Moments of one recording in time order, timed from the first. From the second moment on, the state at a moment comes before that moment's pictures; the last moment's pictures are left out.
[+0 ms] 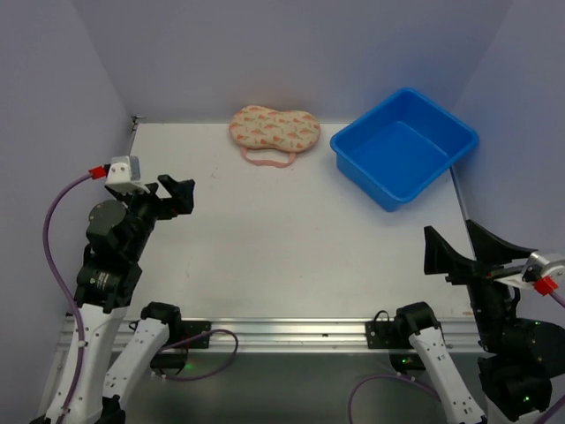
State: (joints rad) left arm -0.18 0.57 0.94 -0.44 -0.04 -0.32; right arm 0.26 0.13 1.03 -0.56 0.09 0.23
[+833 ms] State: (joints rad) left arm -0.18 1.81 1.21 0.22 0.03 -0.67; right arm 0.26 0.32 0.87 -0.53 -0.28 0.35
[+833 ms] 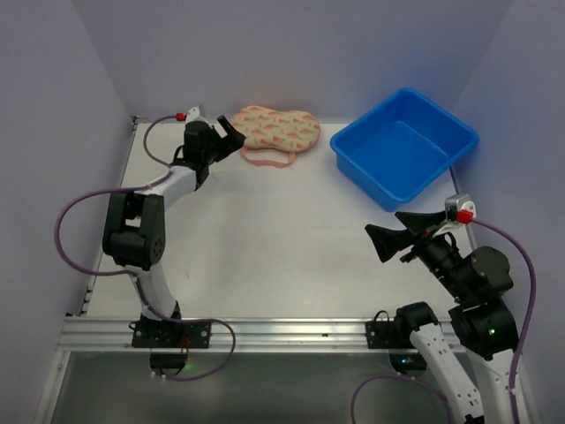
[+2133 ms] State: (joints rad) left arm -0.15 2.02 1.10 0.41 0.49 -0.60; right arm 0.26 0.52 0.83 -0.51 -0.49 0.37
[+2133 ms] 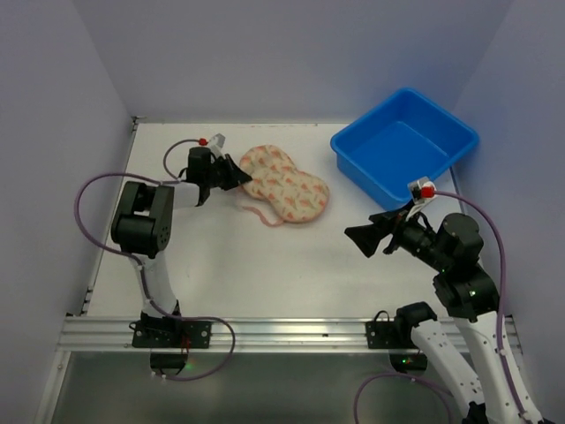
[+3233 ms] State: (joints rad) left arm -0.45 1.29 0.56 -0.07 0.06 -0.71; right arm 0.56 1.45 0.90 -0.17 -0.14 0.46
